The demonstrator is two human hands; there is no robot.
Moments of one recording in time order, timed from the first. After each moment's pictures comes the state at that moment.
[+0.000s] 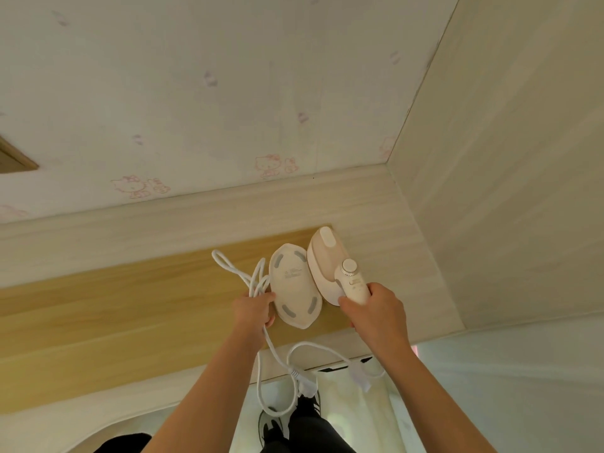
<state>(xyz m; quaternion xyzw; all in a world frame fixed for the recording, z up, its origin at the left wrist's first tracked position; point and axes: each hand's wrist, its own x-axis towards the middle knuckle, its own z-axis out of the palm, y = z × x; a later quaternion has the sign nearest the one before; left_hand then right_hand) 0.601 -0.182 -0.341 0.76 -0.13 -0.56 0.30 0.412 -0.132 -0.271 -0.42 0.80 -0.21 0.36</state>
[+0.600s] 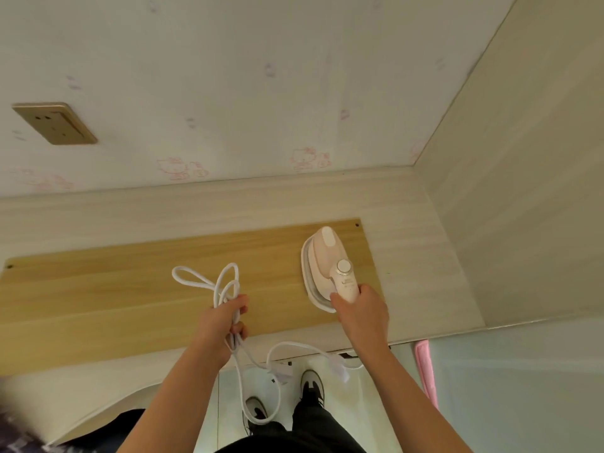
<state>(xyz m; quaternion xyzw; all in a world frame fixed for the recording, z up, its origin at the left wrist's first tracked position) 0.717 -0.123 -0.313 0.69 -0.07 -0.61 0.37 0.494 -0.115 -0.285 -0.40 0.82 -0.21 0.35</state>
